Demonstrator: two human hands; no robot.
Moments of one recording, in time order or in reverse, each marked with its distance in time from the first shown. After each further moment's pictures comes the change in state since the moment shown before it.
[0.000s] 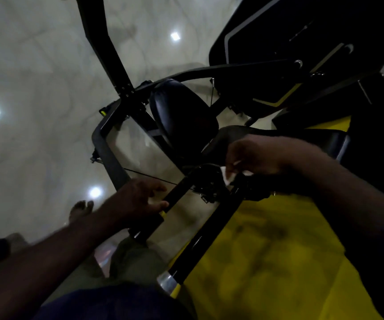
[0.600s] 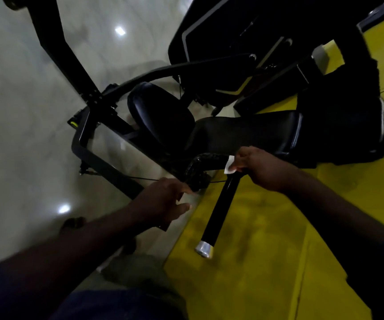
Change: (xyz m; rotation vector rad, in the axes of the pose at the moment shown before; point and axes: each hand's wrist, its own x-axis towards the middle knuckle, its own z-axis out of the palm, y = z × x) left_hand -0.029 0.036 -0.035 0.095 -0.151 0.367; right_hand -0.061 -0.058 0.066 -0.065 0.390 0.162
